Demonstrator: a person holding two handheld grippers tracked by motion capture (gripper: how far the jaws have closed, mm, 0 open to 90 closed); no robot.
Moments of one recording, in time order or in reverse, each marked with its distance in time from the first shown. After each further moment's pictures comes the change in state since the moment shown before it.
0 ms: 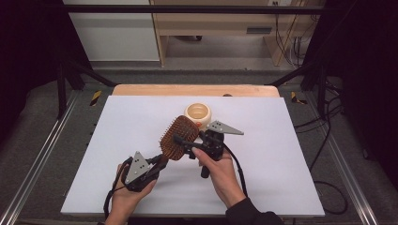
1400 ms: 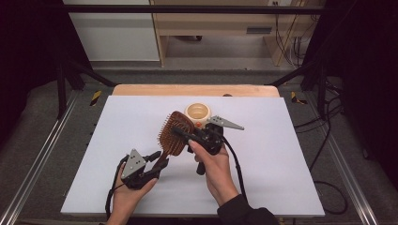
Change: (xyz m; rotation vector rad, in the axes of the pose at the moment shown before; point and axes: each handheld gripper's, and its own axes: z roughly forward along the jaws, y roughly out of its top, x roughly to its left) left arm 0.008 -0.007 0.004 -0.047 -0.003 -0.153; right arm 0.004 0.014 0.004 -0.032 0.027 0.100
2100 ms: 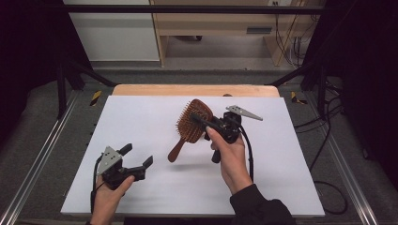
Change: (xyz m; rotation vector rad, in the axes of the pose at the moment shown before) left arm 0.039 -0.007 -0.035 -0.093 0.146 -0.160; right arm -0.028 0.034 -0.024 -0.048 -0.099 0.002
